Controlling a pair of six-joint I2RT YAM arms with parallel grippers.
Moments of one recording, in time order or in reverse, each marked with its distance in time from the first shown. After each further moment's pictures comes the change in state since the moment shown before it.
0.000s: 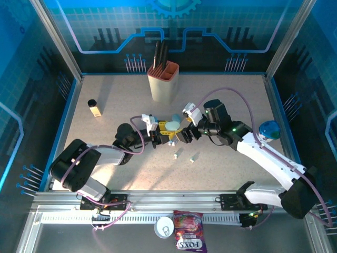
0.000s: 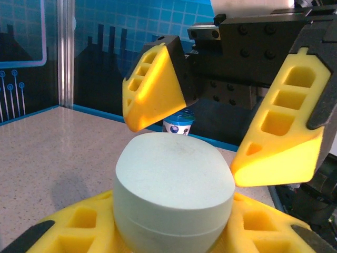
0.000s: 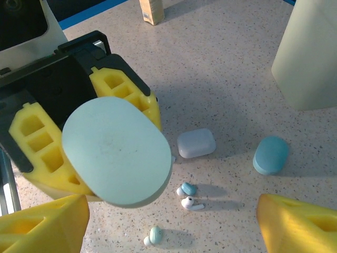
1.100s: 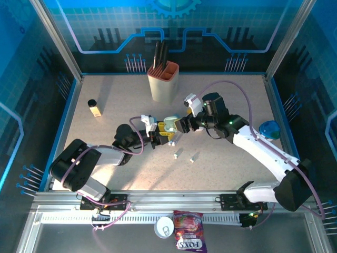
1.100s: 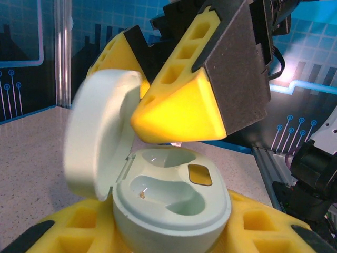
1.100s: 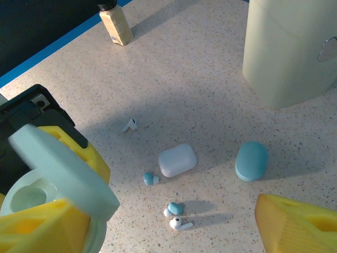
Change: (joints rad) left arm 0.007 0.002 -0.013 0.022 0.016 0.000; right arm -0.042 0.086 0.072 0.039 0.037 0.133
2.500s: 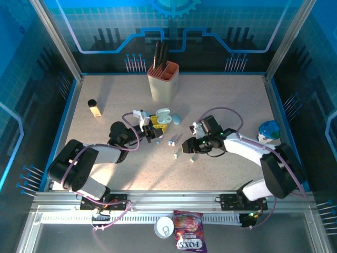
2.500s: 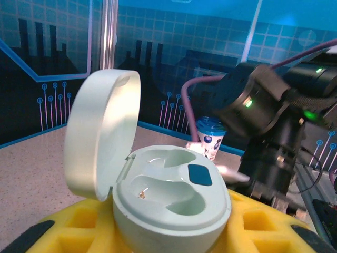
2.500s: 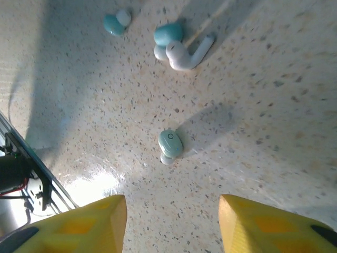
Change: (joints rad) left arm 0.101 -0.015 0.000 0.019 -0.038 -0.006; right arm -0.038 0.175 -0.323 0.036 -0.247 0.472
